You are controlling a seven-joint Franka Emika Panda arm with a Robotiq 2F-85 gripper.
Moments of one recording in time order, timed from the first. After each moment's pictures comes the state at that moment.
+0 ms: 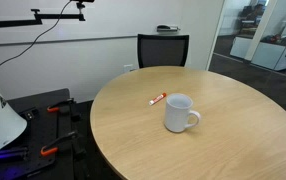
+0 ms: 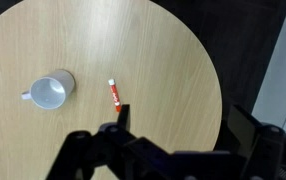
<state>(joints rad) 0.04 -0.30 0.00 -2.00 0.10 1.67 -0.07</state>
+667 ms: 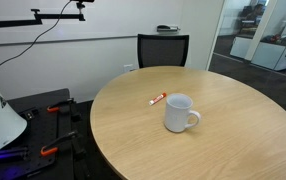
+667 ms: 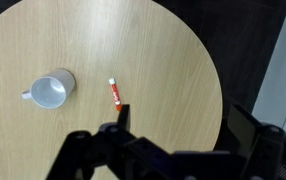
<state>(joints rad) 0.04 -0.30 0.00 -2.00 0.10 1.68 -0.07</state>
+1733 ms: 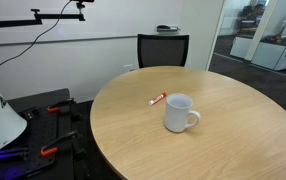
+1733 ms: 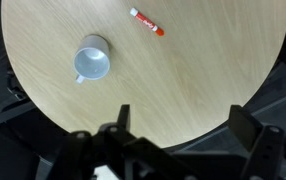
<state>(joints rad) -0.09 -0.24 0.00 -2.09 -0.02 2.14 0.57</state>
